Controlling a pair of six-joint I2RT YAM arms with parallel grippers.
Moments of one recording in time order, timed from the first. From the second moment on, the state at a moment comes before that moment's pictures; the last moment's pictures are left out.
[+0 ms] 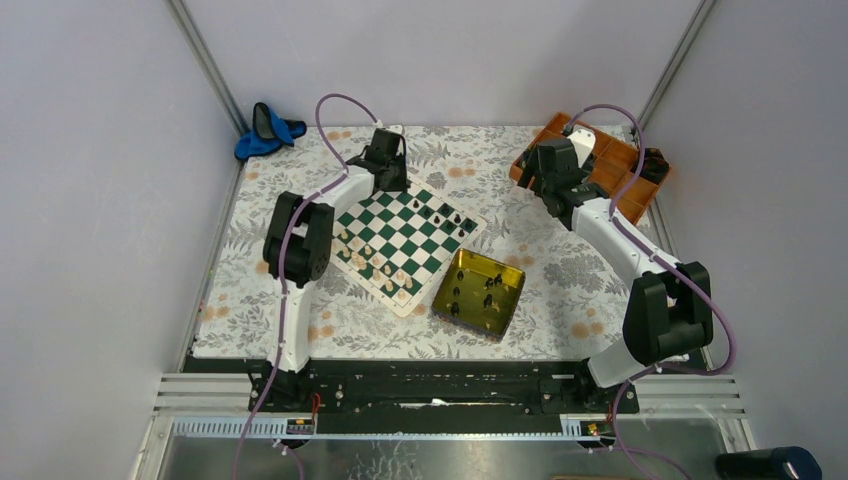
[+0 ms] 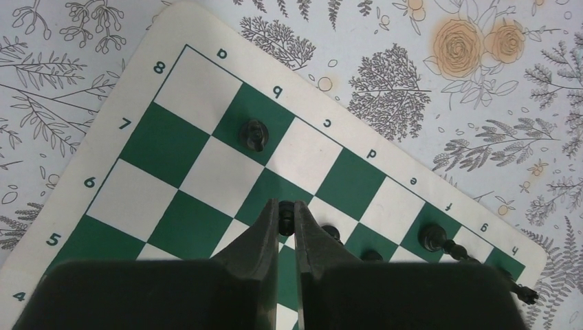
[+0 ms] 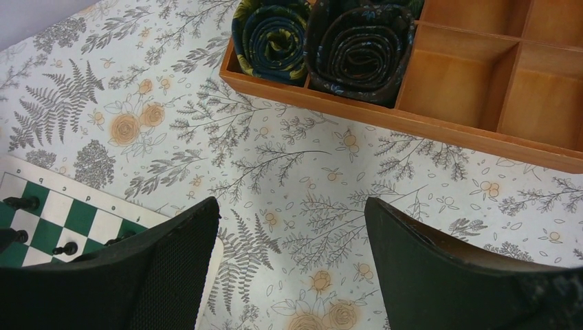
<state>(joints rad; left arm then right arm) -0.32 2.20 1.68 -0.26 0.01 -0.33 0.28 1.54 1.18 -0.28 0.44 0.51</state>
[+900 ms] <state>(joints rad) -0.32 2.25 1.69 -0.29 -0.04 -0.33 0.28 1.57 1.18 -0.28 0.40 0.51</state>
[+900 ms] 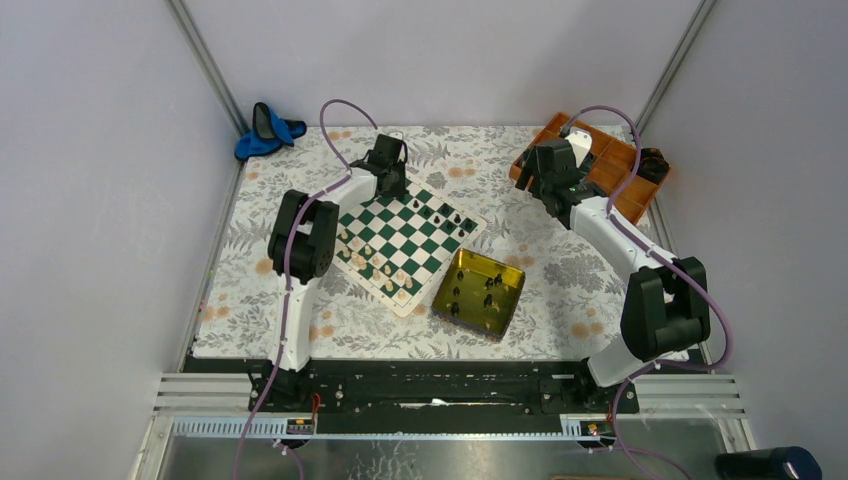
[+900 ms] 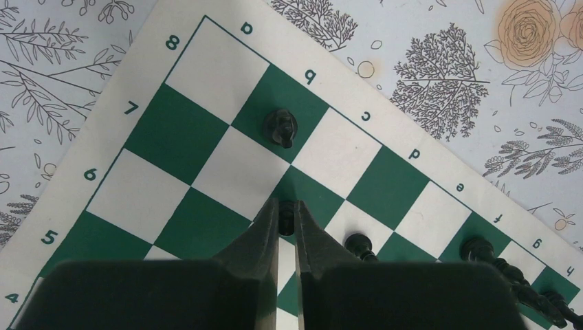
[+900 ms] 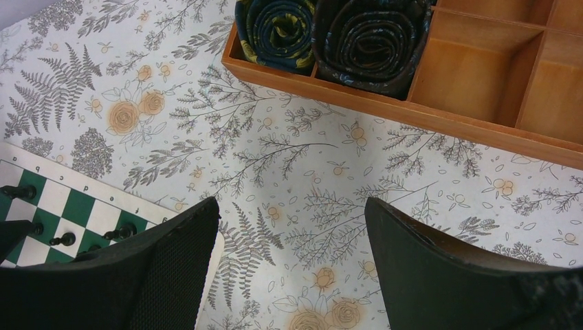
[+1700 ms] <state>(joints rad) -0.34 2.26 1.70 -0.30 -0.04 -0.33 0.28 1.57 1.18 -0.28 0.40 0.52</state>
